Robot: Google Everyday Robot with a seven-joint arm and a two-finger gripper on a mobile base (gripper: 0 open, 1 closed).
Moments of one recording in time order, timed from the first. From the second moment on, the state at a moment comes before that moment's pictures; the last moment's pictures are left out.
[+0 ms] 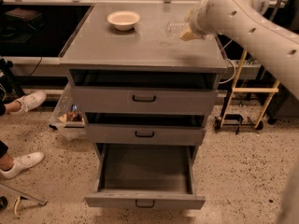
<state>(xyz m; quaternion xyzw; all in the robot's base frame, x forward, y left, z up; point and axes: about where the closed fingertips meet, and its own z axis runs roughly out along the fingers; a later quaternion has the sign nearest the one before) 0.817 -0.152 0.940 -0.54 0.66 -0.23 0.47</state>
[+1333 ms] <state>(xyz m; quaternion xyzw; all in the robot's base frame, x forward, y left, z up) 0.851 -0.109 0.855 -0.59 0.67 -0.13 0.43</state>
